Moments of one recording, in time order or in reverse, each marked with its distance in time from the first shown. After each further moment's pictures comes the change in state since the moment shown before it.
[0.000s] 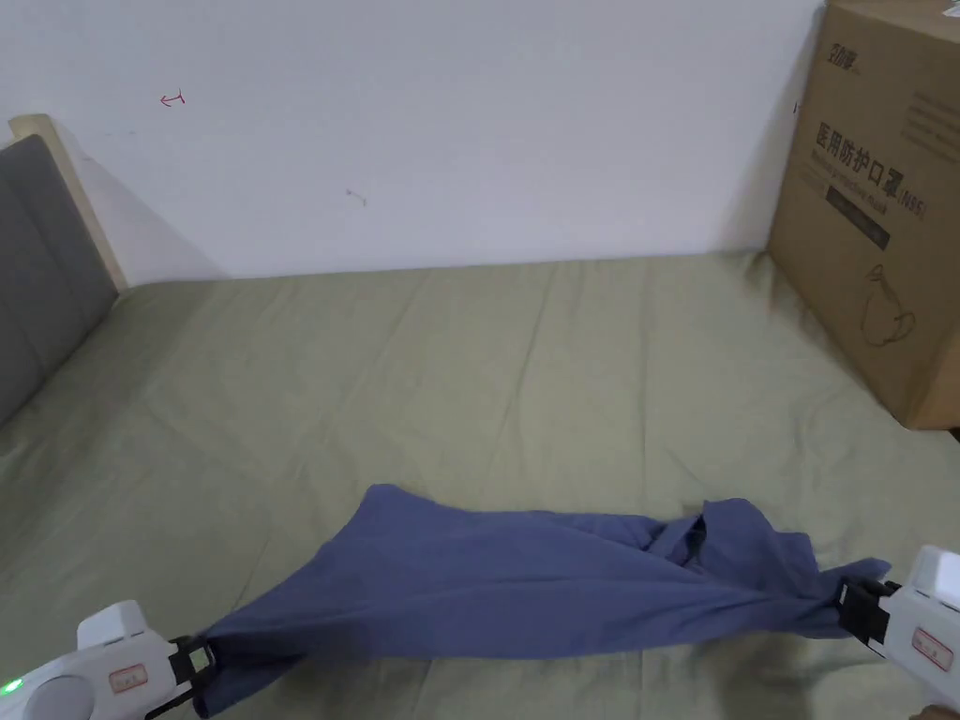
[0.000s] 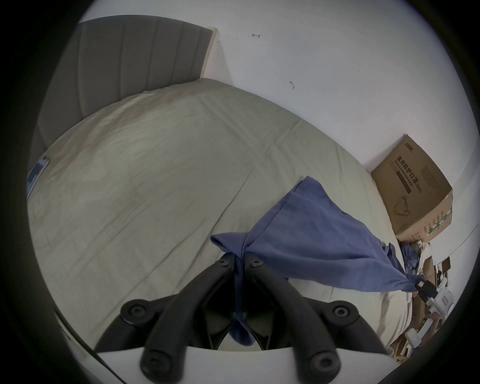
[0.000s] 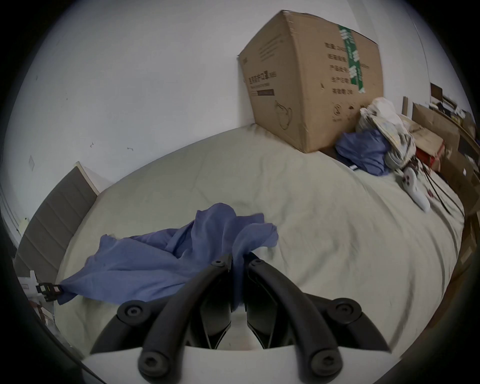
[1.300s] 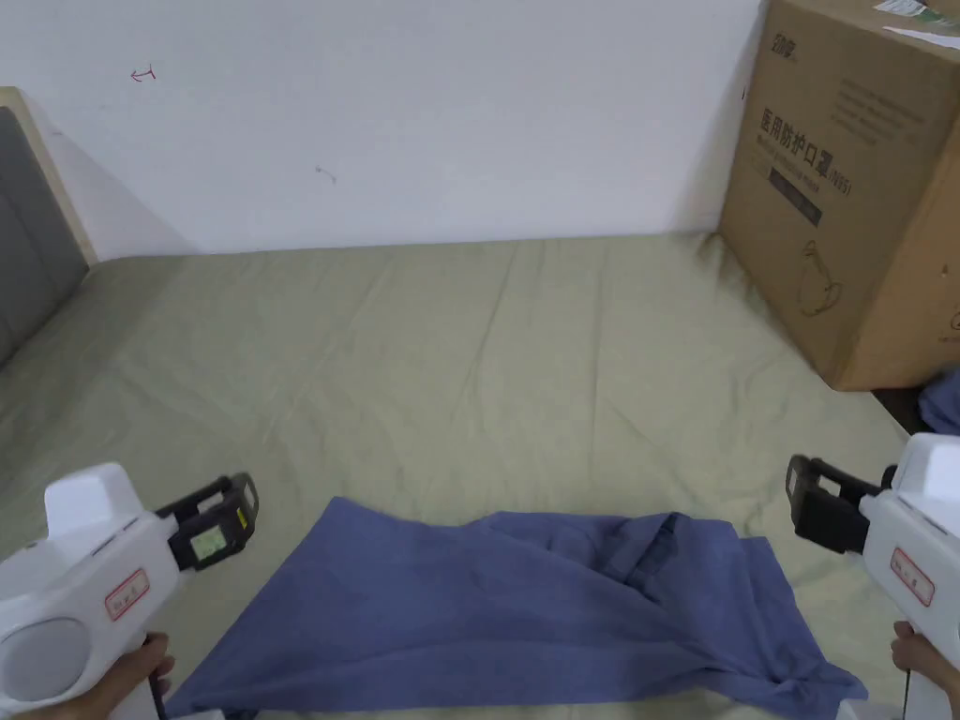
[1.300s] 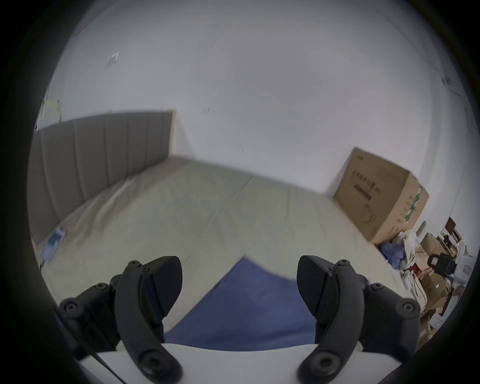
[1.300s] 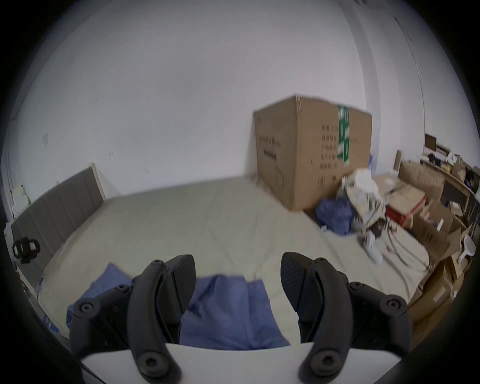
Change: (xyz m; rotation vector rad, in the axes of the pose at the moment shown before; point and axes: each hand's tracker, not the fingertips) left arm 0.129 -0.021 0.155 0.442 -0.122 -0.247; right arm -0.033 0.045 0.145 0.300 -0.041 0.197
